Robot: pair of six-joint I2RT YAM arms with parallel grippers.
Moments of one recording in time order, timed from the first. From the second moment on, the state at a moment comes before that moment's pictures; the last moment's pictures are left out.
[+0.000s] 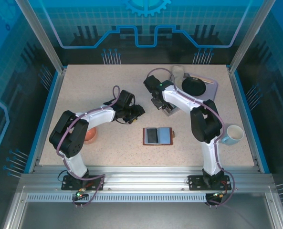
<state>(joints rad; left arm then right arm) -0.49 1.77 1.08 -0.26 0.26 -1.09 0.57 2.08 1.73 -0.93 0.46 0.02</state>
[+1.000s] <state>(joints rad) -0.45 1.75 1.04 0.41 0.75 -1.29 0.20 1.54 1.20 -0.43 -0.86 0.59</state>
